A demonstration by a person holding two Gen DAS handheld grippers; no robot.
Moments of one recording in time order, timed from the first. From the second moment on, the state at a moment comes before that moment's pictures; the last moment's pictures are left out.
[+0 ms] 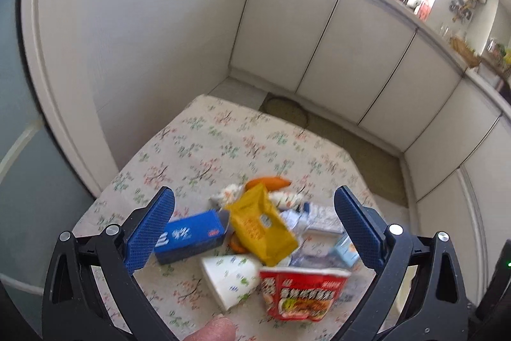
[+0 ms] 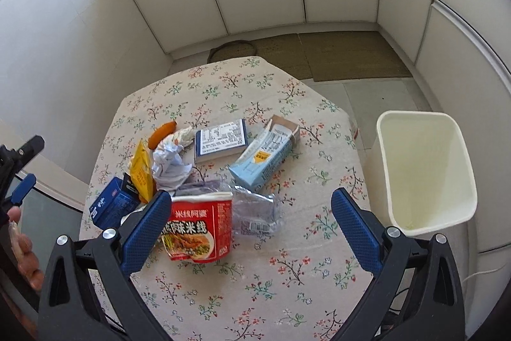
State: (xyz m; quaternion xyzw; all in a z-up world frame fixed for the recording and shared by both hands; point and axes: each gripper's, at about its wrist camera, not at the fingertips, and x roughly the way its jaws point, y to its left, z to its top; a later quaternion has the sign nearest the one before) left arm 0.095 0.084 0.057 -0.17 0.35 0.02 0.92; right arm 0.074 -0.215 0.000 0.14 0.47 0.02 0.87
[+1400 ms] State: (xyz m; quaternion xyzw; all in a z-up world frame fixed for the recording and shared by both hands) left arm 0.193 0.043 -0.033 -0.13 0.52 0.00 0.84; right arm 0.160 -0.221 -0.064 0.29 0.54 0.10 0.78
